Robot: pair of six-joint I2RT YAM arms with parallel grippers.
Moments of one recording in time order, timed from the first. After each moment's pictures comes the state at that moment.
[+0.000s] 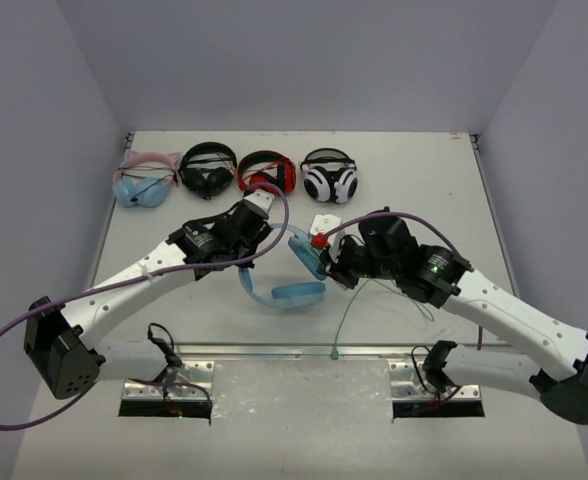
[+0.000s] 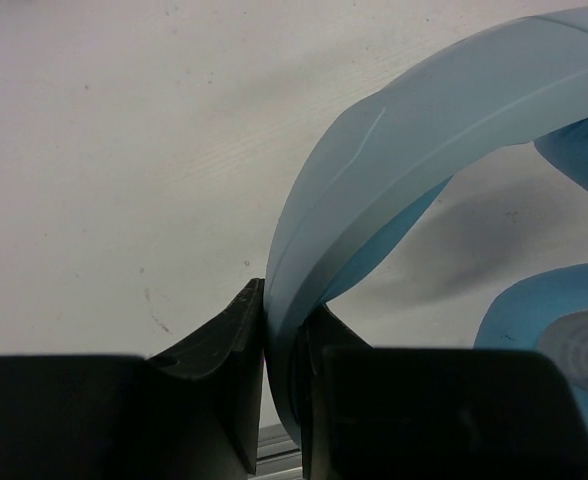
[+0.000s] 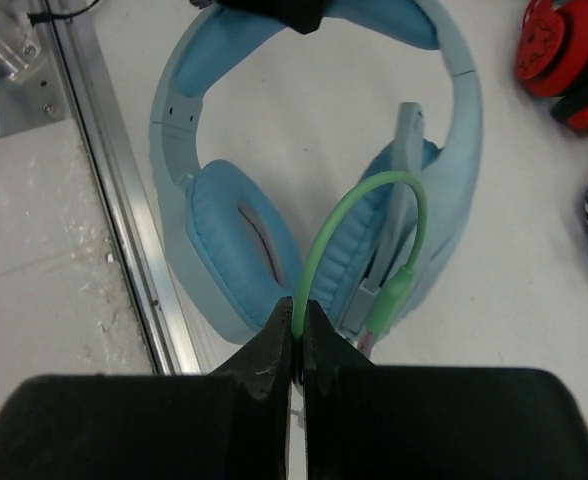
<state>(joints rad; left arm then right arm) -0.74 1.24 1.08 -0.80 -0.37 -0.29 0.85 1.03 0.97 -0.49 -0.22 -0.26</state>
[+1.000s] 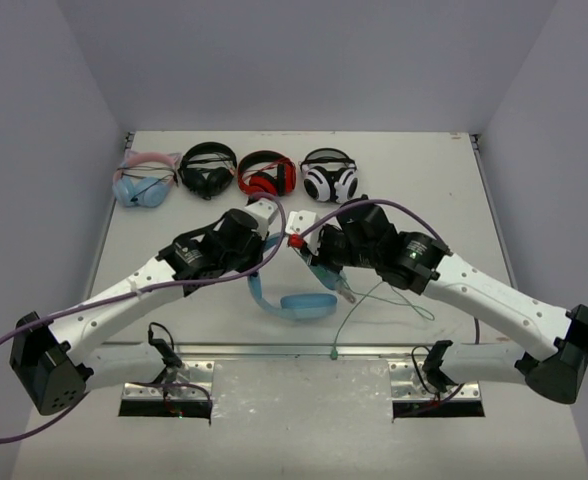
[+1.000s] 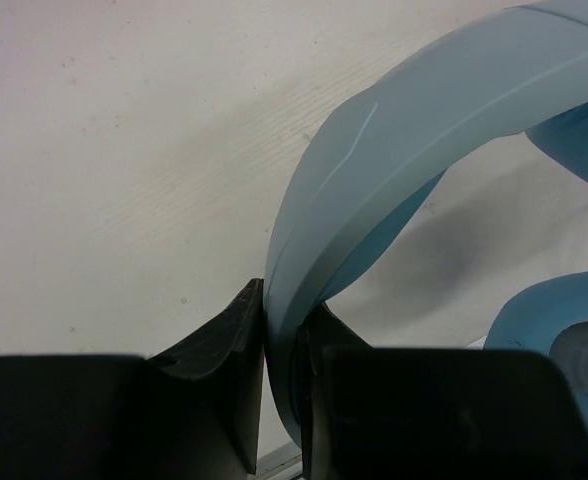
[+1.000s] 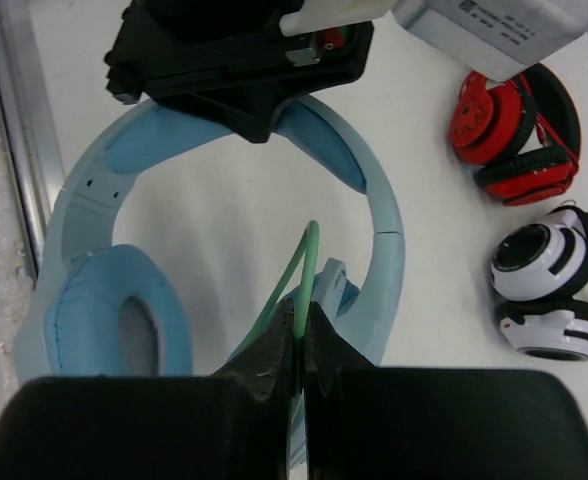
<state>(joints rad) -0.74 1.13 0.93 -0.59 -0.18 -0.22 0.92 1.19 1.09 -0.47 -0.16 -0.45</state>
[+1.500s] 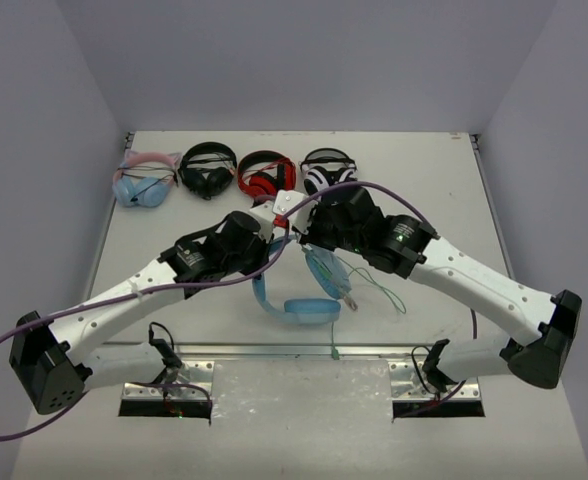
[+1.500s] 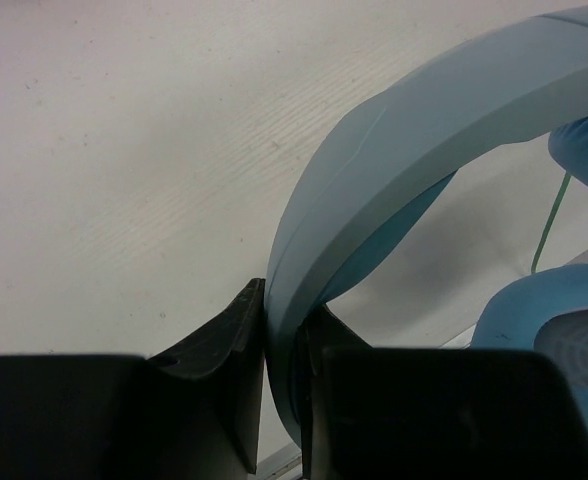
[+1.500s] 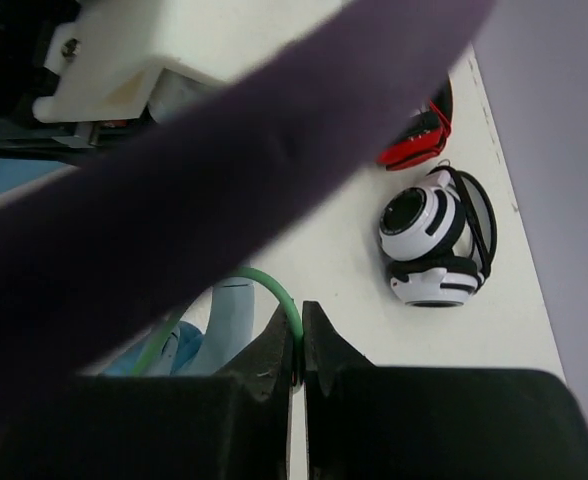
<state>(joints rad) -0.77 1.12 0.92 -0.55 -0.13 -0.21 0.92 1.31 1.27 -0.53 0.10 -0.54</state>
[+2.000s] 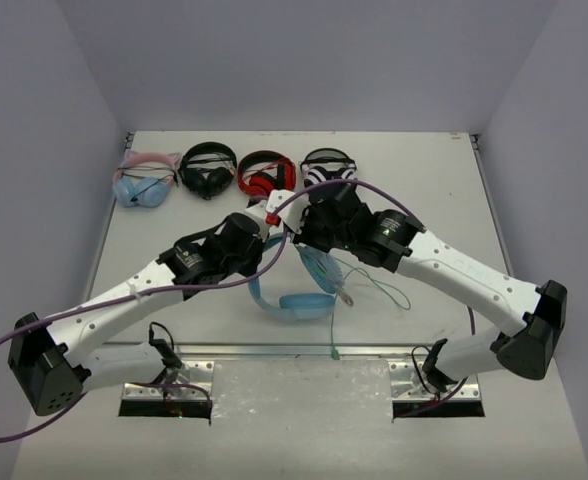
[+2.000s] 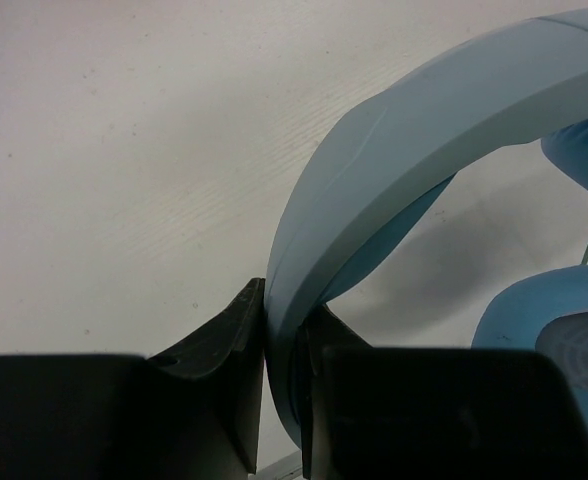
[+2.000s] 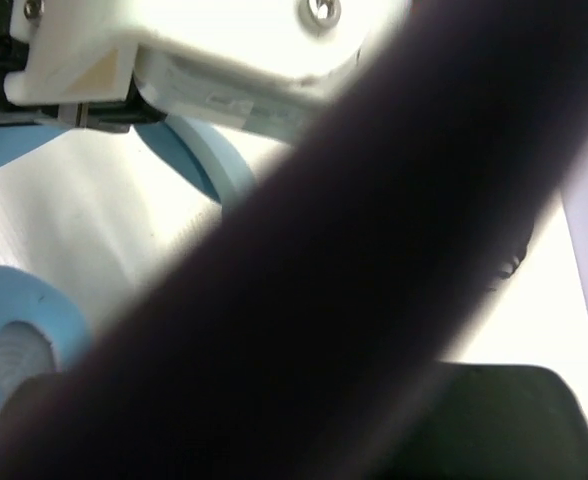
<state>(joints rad) -0.77 1.11 0.92 -0.56 -0.23 -0.21 0.92 1.39 1.31 -0.58 0.11 -0.50</state>
